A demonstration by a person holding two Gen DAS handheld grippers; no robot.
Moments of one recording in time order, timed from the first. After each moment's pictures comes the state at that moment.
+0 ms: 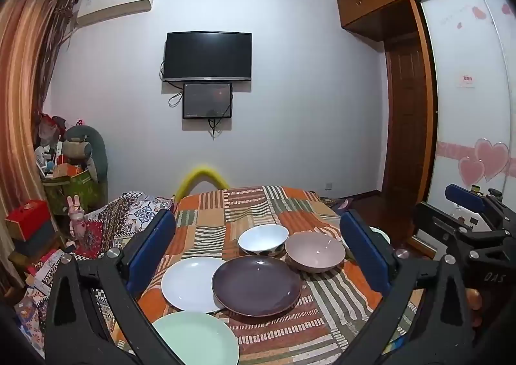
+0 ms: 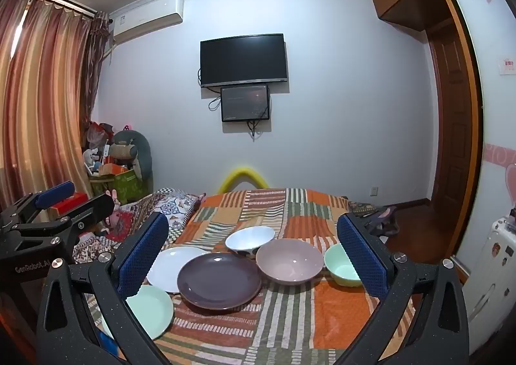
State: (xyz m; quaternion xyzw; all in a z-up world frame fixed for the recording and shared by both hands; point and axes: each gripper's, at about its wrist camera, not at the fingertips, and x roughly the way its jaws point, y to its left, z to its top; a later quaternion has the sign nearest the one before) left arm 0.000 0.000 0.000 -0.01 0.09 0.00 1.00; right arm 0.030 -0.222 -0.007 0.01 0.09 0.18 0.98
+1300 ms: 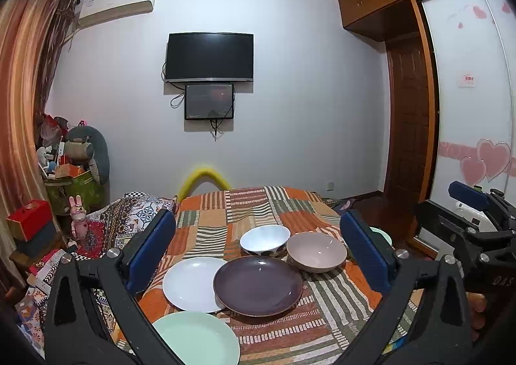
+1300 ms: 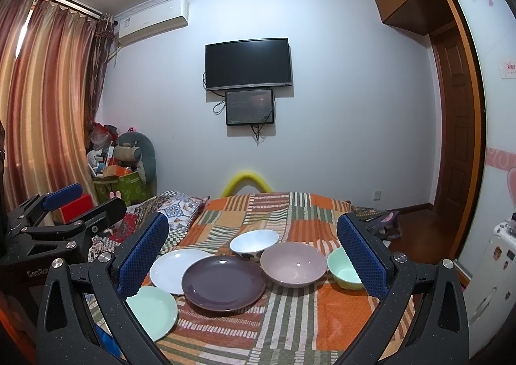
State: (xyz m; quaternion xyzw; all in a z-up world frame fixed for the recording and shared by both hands) left arm -0.002 0.000 -0.002 0.00 0.09 0.01 1.00; right arm 0.025 -0.221 -0.005 0.01 0.07 0.19 0.98
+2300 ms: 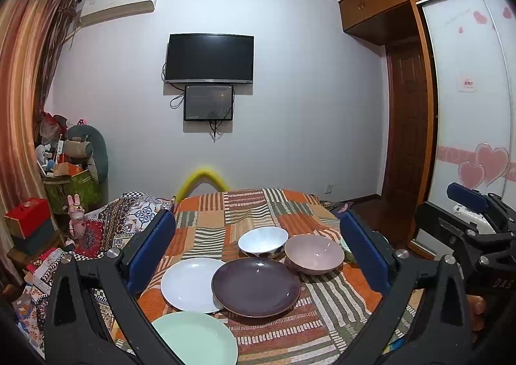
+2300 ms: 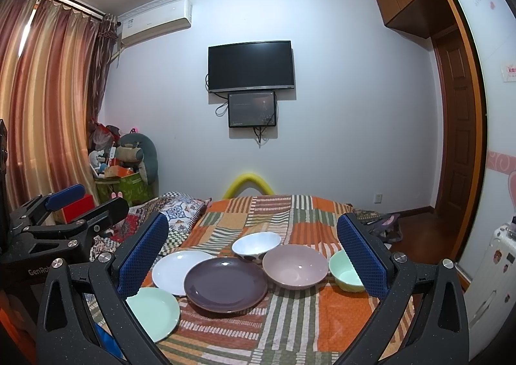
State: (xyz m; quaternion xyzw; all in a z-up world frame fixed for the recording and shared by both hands) left arm -0.004 0.001 0.004 -0.01 0.08 0.00 1.00; right arm 0.023 -0.218 -0.005 0.01 0.07 0.19 0.98
